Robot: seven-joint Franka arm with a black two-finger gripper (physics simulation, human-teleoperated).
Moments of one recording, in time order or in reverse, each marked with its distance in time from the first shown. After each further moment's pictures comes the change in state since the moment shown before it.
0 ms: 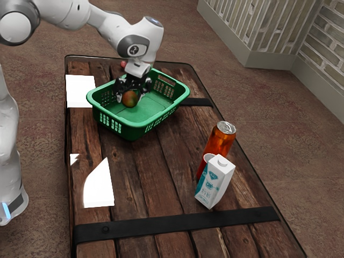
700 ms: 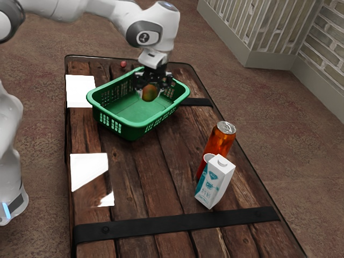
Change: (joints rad) arm -0.121 -0.084 -0.017 0.083 -0.014 -0.054 -0.006
